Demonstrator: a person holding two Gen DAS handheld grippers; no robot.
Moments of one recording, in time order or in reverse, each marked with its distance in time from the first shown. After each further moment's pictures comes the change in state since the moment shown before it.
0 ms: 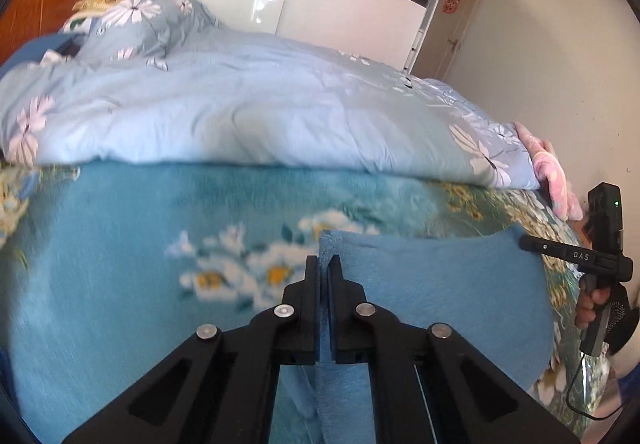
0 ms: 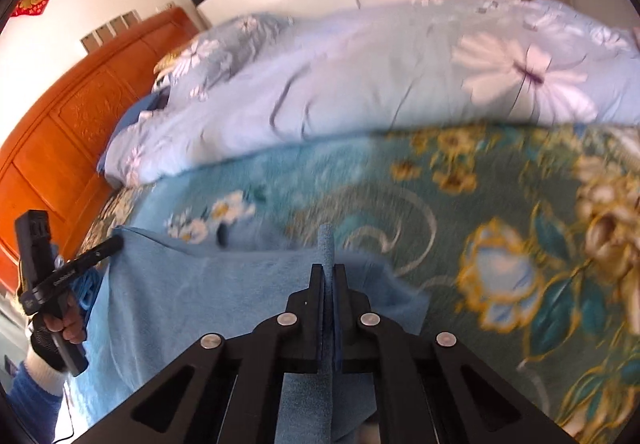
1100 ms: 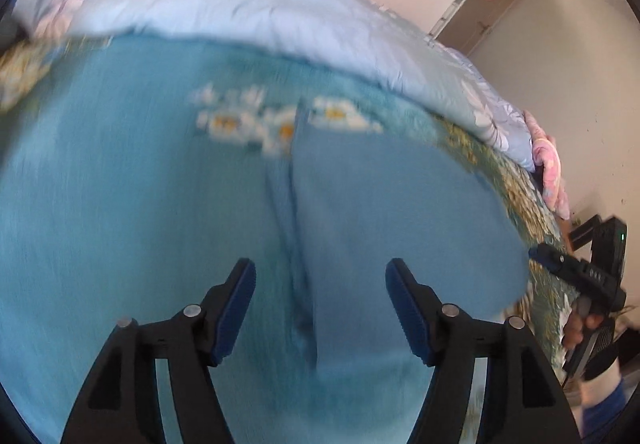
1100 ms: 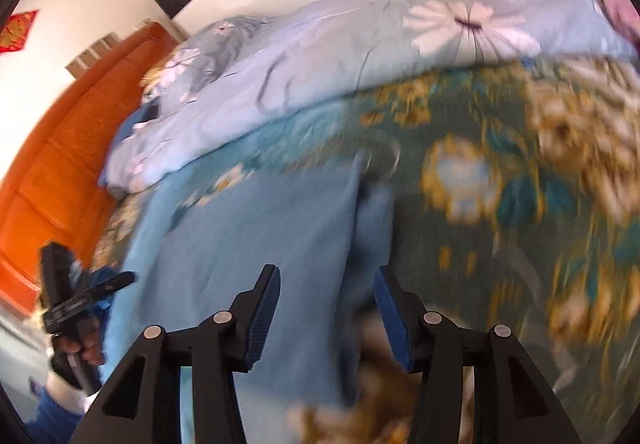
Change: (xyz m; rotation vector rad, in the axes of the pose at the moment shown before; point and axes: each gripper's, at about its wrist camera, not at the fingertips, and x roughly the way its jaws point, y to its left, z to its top) left arm -0.033 0.009 -0.115 -0.223 0.209 -0.035; right arm -0.055 -0.010 -0.080 0.157 0.057 0.045
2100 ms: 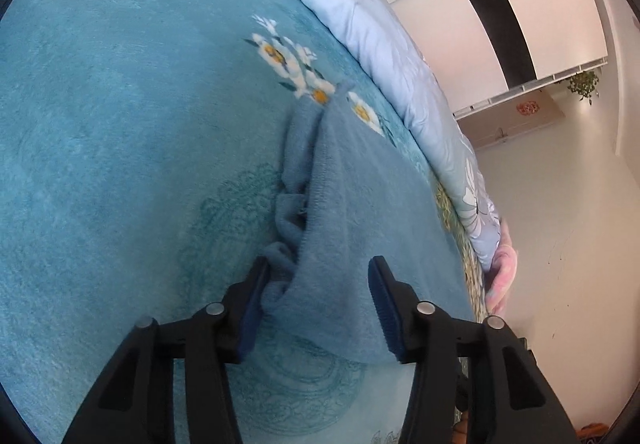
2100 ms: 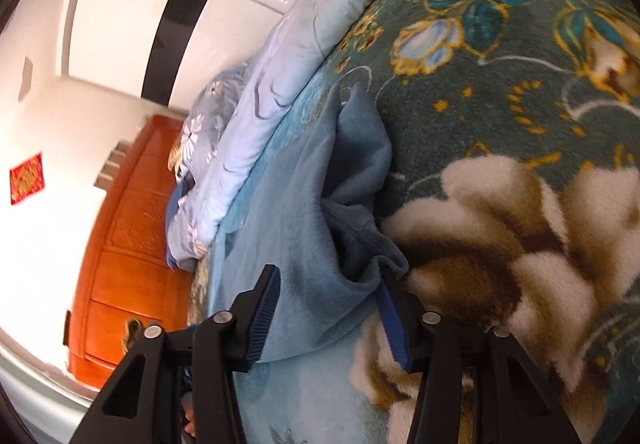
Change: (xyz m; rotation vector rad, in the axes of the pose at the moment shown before) left arm 0.027 0.022 -0.034 -0.464 -0.091 -0.188; right arm 0.023 -0.036 -0.060 0.429 -0.092 0.268
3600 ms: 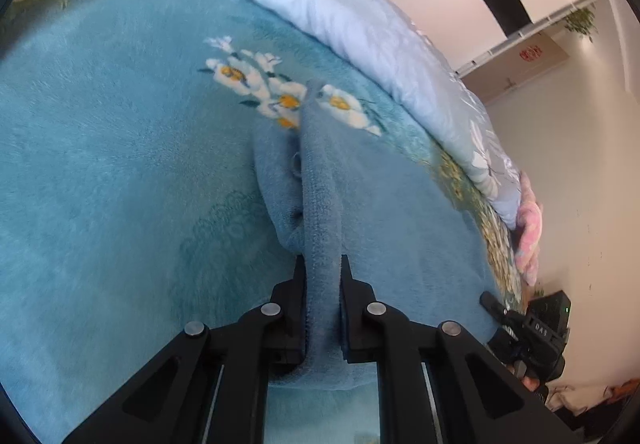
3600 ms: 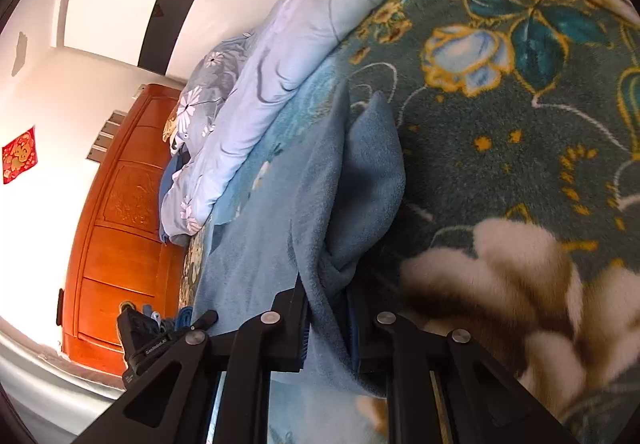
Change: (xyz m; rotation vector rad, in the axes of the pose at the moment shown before) left arm -0.026 -0.052 0.011 0.195 0.080 0.108; right arm 0.019 0.024 0.035 -0.069 0.125 -0.033
